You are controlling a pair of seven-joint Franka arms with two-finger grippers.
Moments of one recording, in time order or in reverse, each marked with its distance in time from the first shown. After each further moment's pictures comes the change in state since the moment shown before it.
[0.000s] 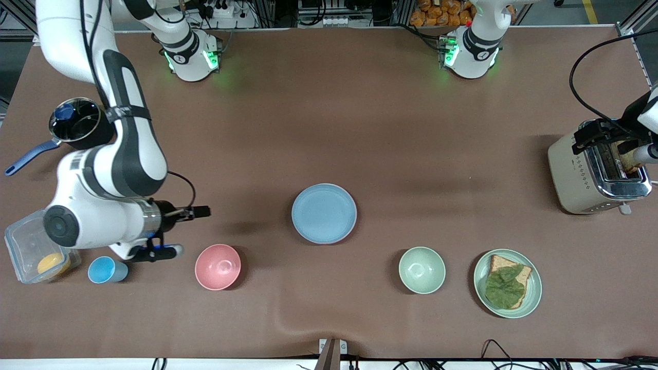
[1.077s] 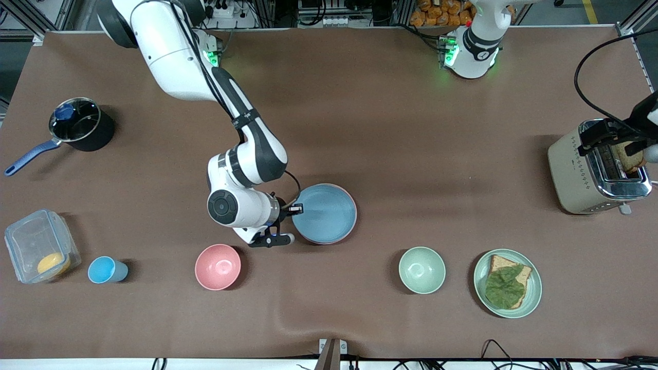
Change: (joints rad) left arm -0.002 -0.004 0.001 0.021 0.000 -0.004 0.000; right arm 0.311 0.207 0.043 -0.061 0.227 0.459 0.217
